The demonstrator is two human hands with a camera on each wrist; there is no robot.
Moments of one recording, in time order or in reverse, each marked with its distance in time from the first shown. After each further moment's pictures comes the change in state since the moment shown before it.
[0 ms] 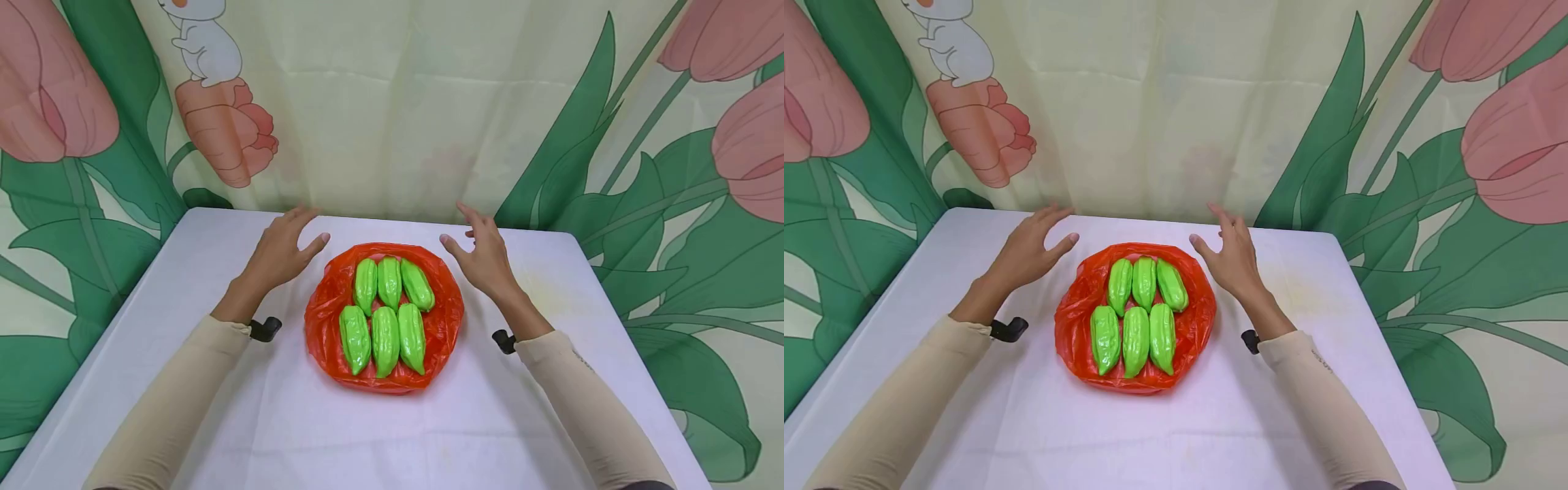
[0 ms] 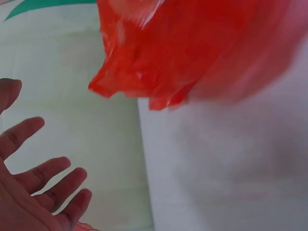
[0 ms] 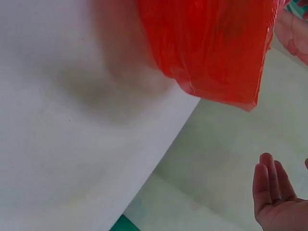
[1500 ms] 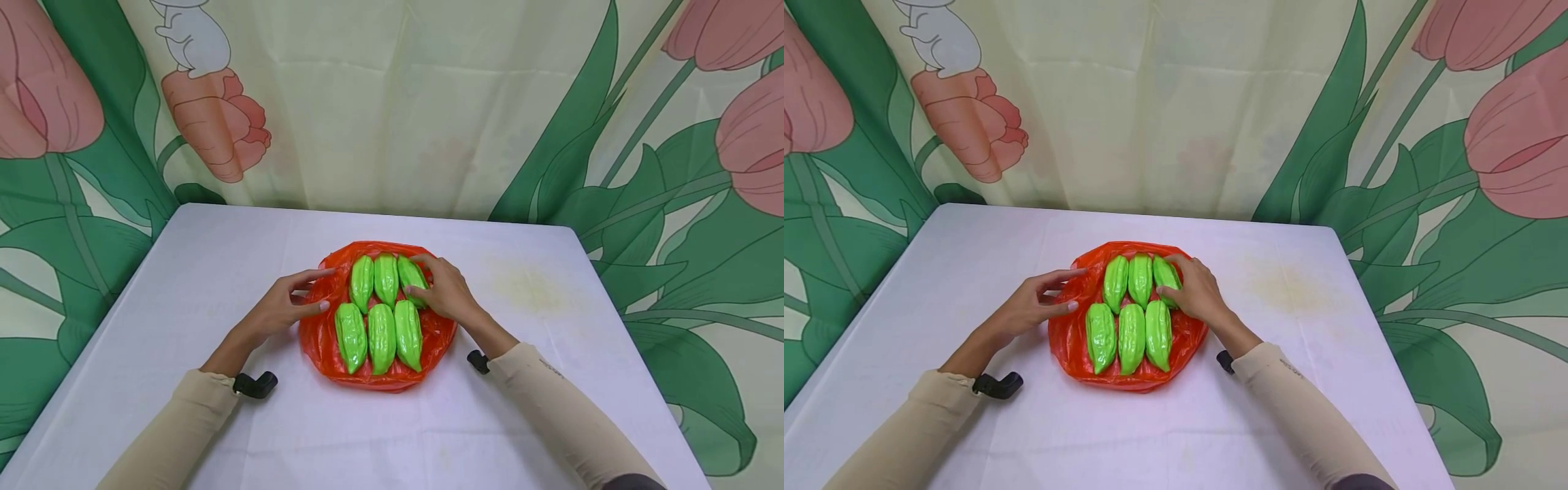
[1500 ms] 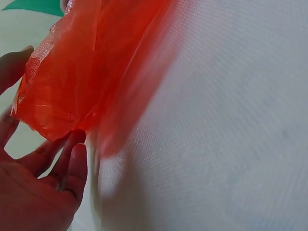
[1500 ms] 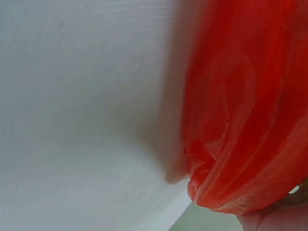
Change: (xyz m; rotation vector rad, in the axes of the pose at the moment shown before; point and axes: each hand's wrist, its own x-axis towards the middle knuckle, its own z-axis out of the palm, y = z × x) left_hand -0.066 -0.025 0.057 -0.657 -0.313 -0.141; right_hand -0.032 -0.004 0.058 -0.071 -0.328 0.007
